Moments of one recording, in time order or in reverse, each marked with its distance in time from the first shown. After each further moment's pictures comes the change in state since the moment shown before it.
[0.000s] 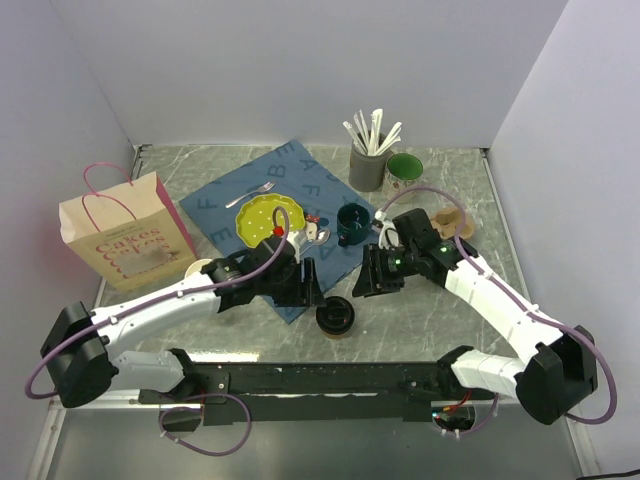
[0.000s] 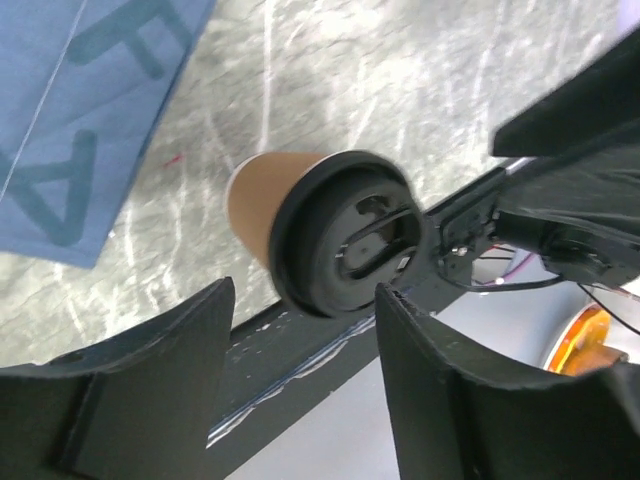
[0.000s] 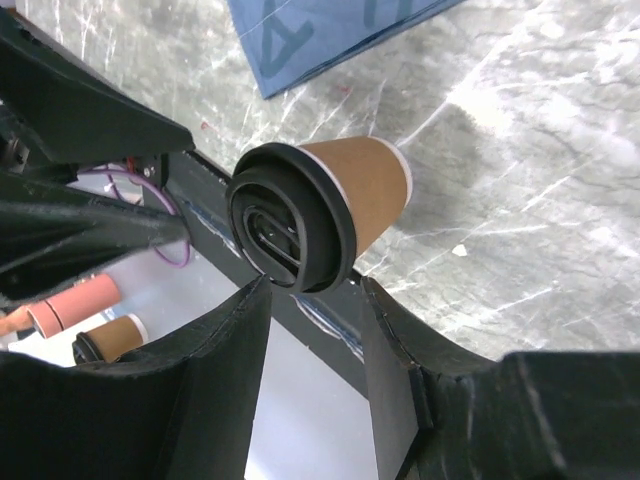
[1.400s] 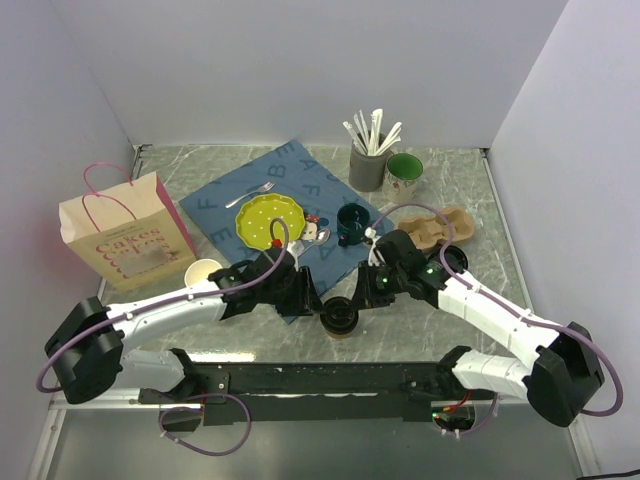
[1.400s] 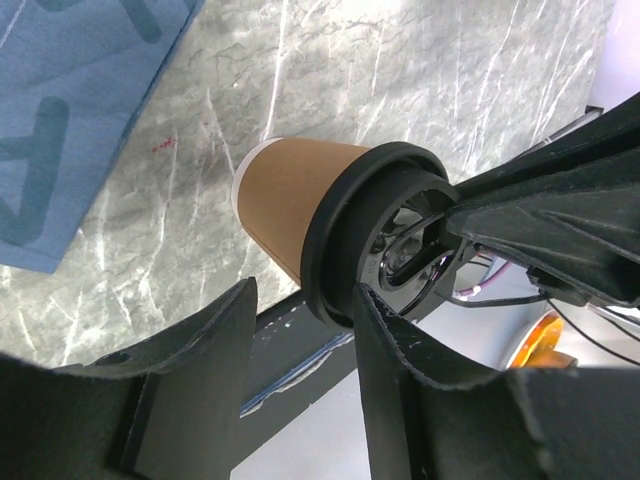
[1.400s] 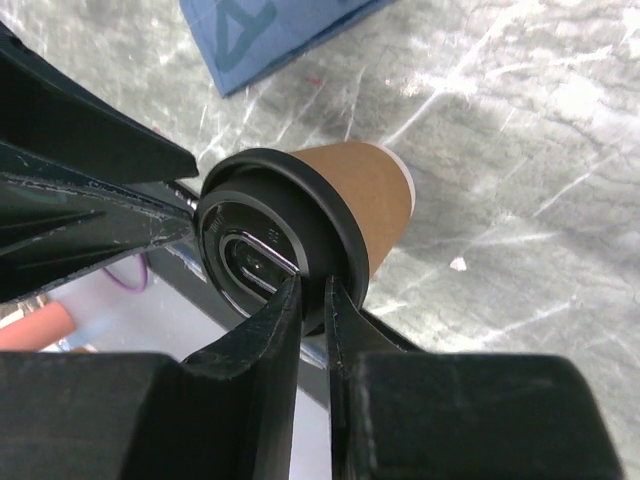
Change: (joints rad) left arm 0.001 0.031 -0.154 0.170 0.037 -0.122; right arm 0.175 -0.001 -0.147 0.151 0.185 0.121
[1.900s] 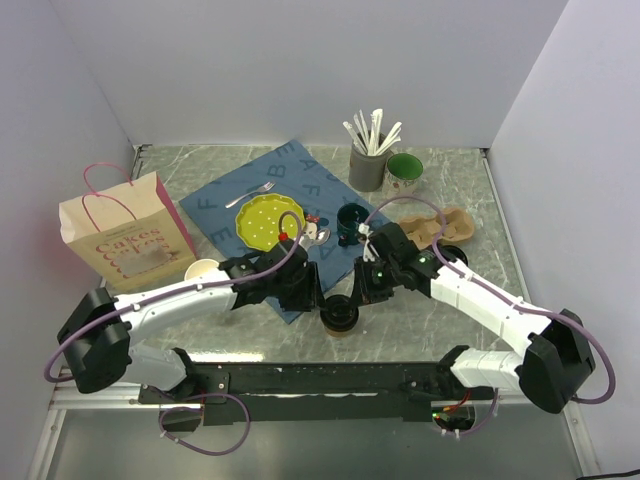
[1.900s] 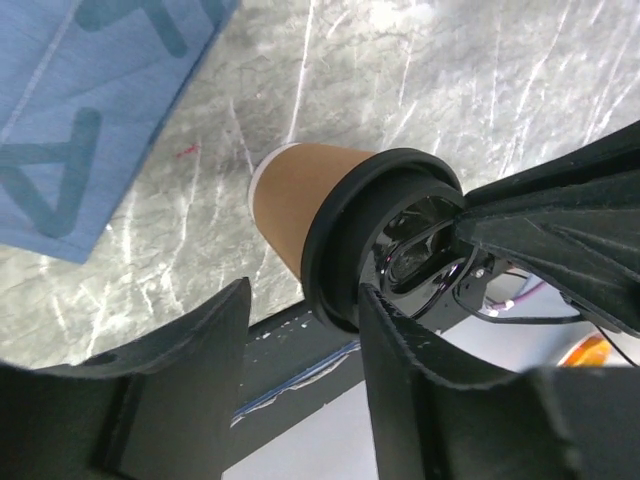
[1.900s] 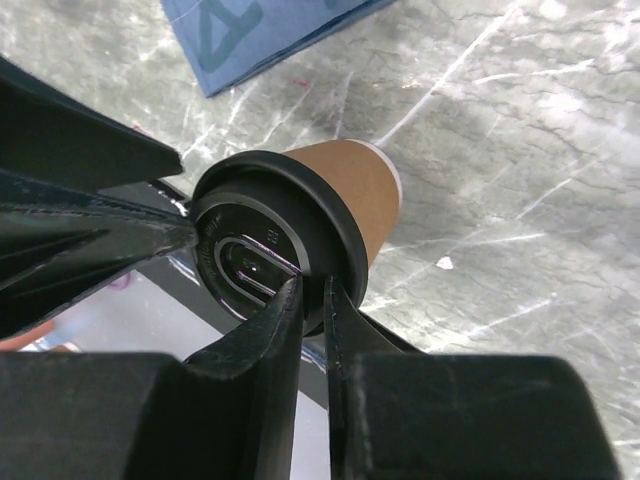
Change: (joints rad) left arm -0.026 0.062 0.142 -0.160 -0.080 0.029; right arm 0.005 0.045 0.084 -0.068 0.028 -0.041
